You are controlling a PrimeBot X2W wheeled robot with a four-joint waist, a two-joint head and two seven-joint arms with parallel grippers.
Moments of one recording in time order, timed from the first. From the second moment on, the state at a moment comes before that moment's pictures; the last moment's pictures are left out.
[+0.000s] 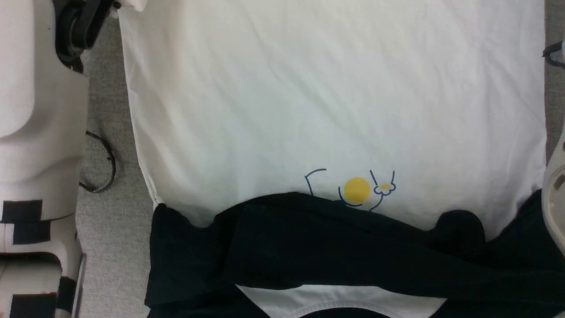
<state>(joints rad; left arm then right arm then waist) -1.14 0.31 -0.22 0.33 -0.28 -0.06 0.46 -1.51 -0.05 -0.19 0.85 -0.17 0.13 0.77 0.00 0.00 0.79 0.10</state>
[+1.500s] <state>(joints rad) -0.08 0.34 -0.10 -0.15 -0.50 0.02 0.09 -0.36 -0.20 0.05 0.06 0.35 0.13 0.29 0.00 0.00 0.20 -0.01</state>
